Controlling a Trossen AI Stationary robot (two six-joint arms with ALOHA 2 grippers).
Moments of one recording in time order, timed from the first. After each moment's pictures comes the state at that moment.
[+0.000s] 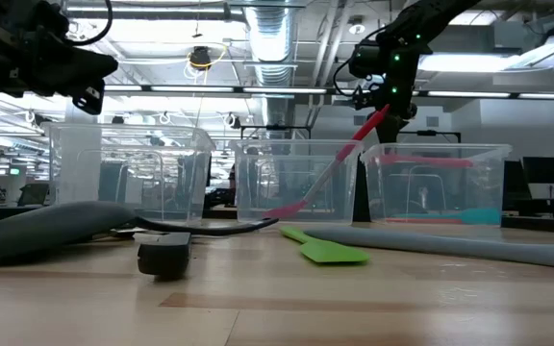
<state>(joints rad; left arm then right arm) 0.02 0.00 0.01 0.04 0.10 -0.09 -0.70 1.64 1.35 -0.87 0.34 -0.24</state>
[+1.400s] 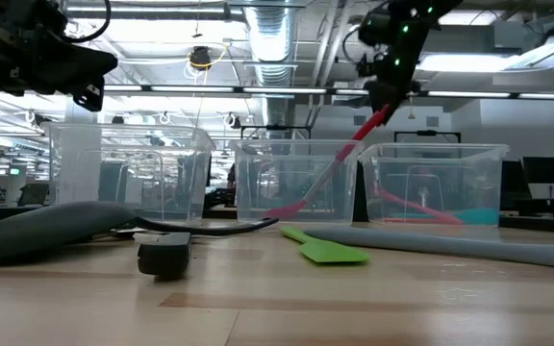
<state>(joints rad) 0.02 0.00 0.01 0.05 0.10 -0.06 -0.72 1.54 1.44 -0.89 0.30 -0.19</state>
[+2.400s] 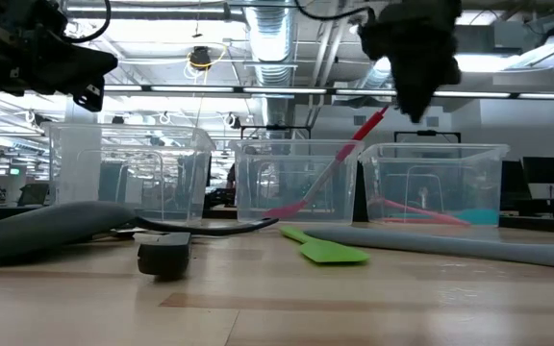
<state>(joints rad) 0.02 0.00 0.01 0.05 0.10 -0.06 0.07 1.53 1.29 -1.12 0.12 0.67</state>
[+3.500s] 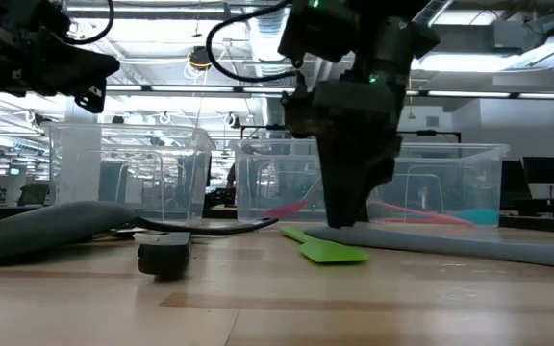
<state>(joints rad) 0.02 0.05 0.01 0.08 0.10 -0.06 0.18 1.97 1.28 -0.57 -0.02 0.51</state>
